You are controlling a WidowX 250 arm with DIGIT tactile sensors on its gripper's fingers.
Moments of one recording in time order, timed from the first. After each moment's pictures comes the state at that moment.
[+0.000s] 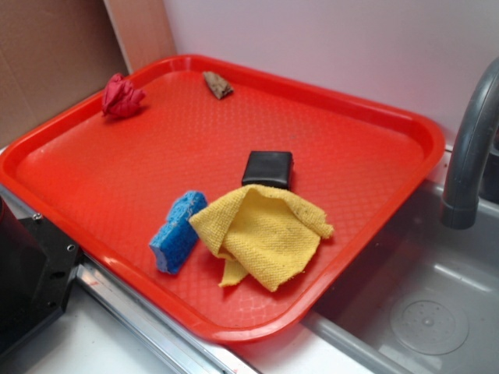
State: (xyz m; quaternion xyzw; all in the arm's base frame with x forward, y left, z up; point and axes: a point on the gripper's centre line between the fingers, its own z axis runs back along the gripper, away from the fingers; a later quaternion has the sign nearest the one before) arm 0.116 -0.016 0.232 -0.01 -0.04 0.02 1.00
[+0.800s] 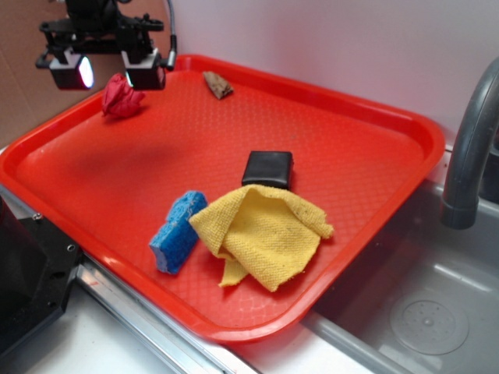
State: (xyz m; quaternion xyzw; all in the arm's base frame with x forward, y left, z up) arm 0.206 0.090 0.077 0.07 -0.06 0.39 0.91
